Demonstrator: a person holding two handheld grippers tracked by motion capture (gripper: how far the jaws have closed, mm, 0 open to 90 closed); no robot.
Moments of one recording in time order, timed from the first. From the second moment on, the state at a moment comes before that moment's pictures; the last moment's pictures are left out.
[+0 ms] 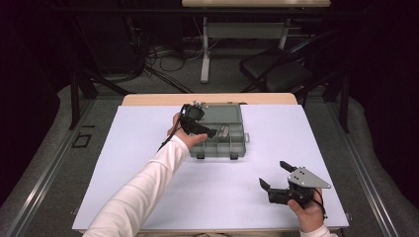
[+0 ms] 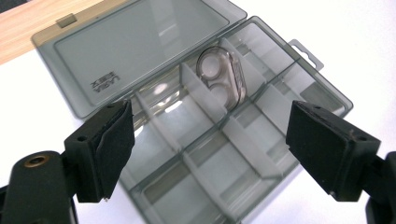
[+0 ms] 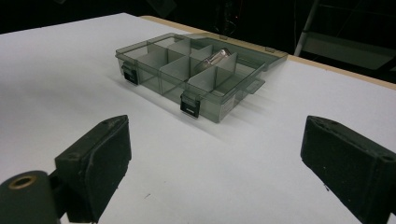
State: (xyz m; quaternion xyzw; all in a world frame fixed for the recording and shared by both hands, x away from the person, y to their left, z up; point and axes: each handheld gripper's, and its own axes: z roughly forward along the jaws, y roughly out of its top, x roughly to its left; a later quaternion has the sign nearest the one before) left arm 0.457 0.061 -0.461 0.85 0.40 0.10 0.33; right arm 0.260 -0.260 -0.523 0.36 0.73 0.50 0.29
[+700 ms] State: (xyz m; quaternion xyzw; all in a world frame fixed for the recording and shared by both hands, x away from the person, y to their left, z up) left arm 0.407 0.115 -0.461 0.85 0.38 0.09 0.36; right arm 0.260 -0.256 -0.524 0.36 0.74 0.50 0.28
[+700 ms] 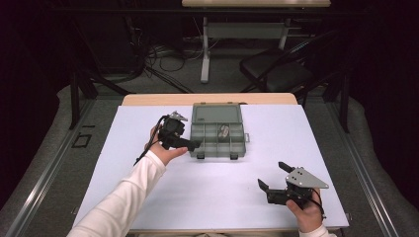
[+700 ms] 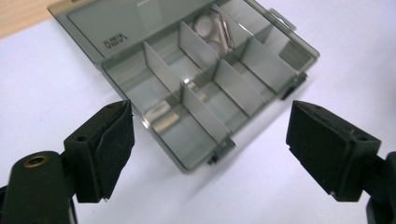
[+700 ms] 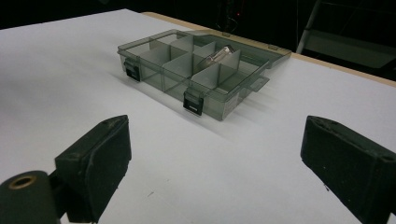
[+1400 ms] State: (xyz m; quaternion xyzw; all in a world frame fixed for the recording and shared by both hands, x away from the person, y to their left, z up) left arm 0.350 0.153 -0.499 0.83 0.37 0.10 0.41; right arm 0.259 -0.255 -0.525 0.36 0.74 0.49 0.29
